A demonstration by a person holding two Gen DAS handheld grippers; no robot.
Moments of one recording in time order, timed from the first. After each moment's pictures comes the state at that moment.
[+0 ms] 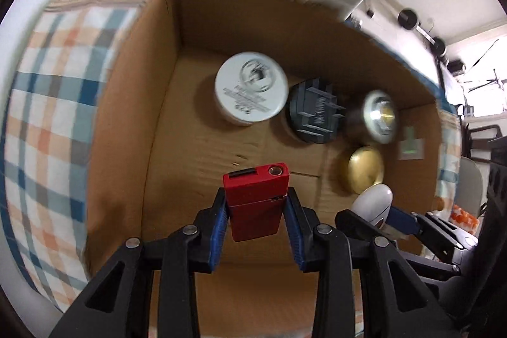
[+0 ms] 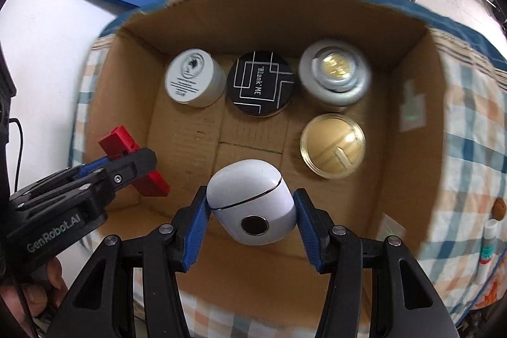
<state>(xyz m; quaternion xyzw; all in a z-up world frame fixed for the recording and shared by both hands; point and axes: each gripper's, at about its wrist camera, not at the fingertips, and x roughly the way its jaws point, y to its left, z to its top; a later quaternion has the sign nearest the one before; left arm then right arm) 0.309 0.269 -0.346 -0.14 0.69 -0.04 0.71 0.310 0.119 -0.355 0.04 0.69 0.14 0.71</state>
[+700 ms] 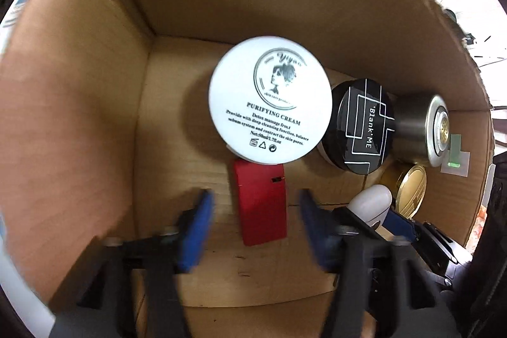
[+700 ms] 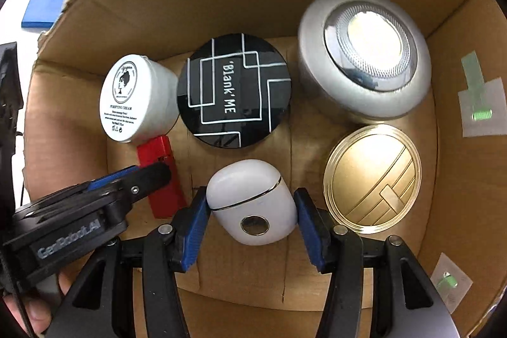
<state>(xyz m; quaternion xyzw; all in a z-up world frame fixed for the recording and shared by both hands) 0.352 0.264 -0.398 -0.10 0.73 -0.04 0.67 0.351 0.133 -0.443 0.10 0.71 0.07 0.69</state>
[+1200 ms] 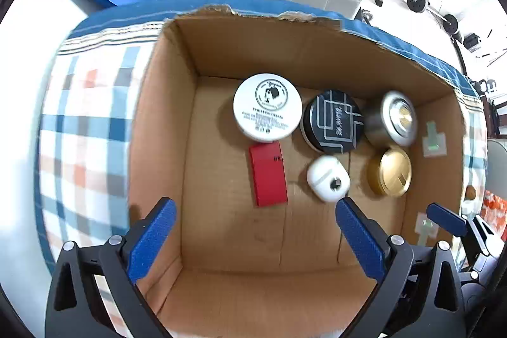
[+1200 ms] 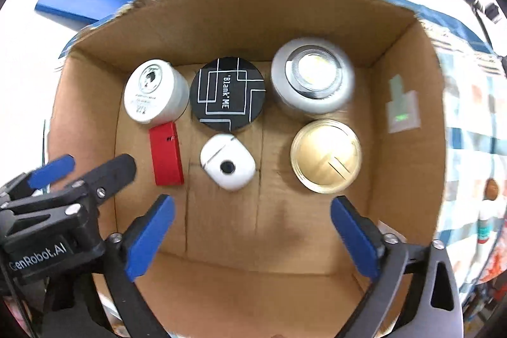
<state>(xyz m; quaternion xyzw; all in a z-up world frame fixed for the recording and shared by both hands) 0.306 0.257 -0.301 -0.04 0.67 -0.01 0.74 0.326 0.119 -0.379 0.03 0.69 0.06 0.72</state>
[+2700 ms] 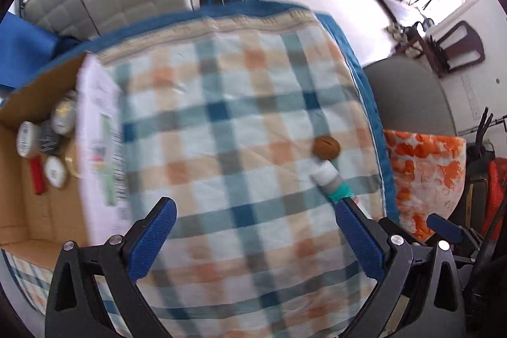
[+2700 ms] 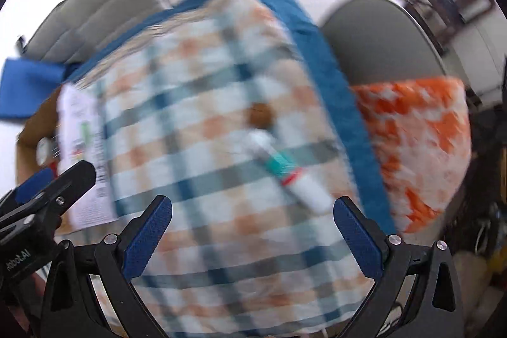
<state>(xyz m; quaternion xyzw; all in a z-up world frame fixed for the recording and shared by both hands) 0.248 -0.163 -0.293 0.01 0.66 -0.16 0.74 0.182 -0.309 -0.294 0.15 0.65 -0.11 0.74</state>
